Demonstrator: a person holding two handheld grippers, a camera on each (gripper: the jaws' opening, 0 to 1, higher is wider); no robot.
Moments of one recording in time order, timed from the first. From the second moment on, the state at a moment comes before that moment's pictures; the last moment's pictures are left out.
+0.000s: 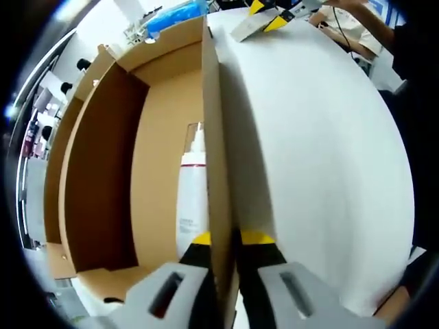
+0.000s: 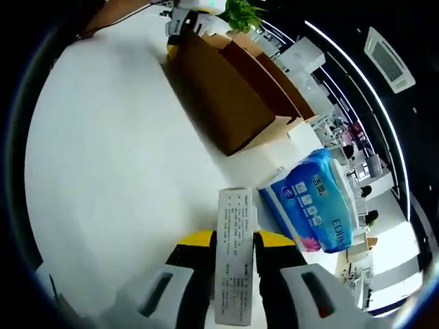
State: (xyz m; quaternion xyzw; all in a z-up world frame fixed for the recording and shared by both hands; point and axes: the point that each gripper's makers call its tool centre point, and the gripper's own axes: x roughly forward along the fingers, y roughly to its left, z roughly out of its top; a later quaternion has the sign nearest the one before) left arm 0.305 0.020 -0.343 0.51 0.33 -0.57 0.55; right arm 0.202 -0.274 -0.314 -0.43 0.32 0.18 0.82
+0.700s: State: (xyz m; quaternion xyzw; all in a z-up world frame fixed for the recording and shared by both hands) left arm 0.305 0.020 -0.343 0.50 0.33 -0.57 0.55; right arm 0.203 -0.269 -0.323 -0.28 0.32 0.20 0.88
